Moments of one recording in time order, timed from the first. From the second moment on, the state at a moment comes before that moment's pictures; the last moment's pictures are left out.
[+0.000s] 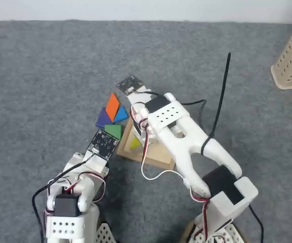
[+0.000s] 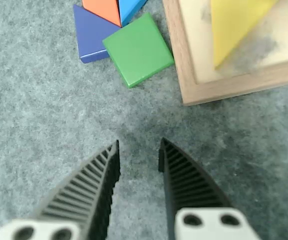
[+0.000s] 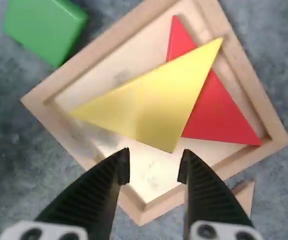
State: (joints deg) left arm -4.3 -103.5 97.2 73.6 -23.1; right arm -36.7 8.5 12.3 70.2 4.3
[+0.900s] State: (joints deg) left arm -4.3 -103.5 97.2 73.6 -23.1; right arm -28.3 15.2 11.9 60.3 -1.5
